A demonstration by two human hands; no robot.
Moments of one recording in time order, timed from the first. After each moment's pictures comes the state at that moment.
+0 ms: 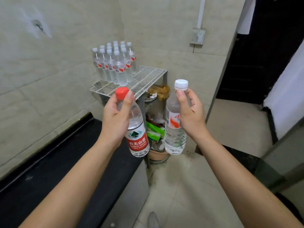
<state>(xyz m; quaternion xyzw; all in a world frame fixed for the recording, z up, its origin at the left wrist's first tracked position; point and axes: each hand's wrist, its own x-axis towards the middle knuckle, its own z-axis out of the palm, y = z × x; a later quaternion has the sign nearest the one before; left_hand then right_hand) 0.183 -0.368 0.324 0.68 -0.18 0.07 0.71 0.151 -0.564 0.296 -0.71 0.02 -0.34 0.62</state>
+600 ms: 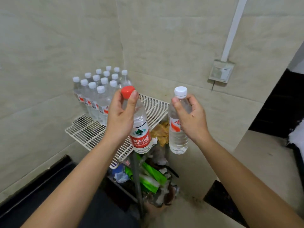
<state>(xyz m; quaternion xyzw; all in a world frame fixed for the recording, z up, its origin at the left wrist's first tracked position) 0.521 -0.521 0.353 0.69 -0.17 0.13 0.69 0.492 -0.718 0.327 -0.75 0.01 -0.30 0.59</state>
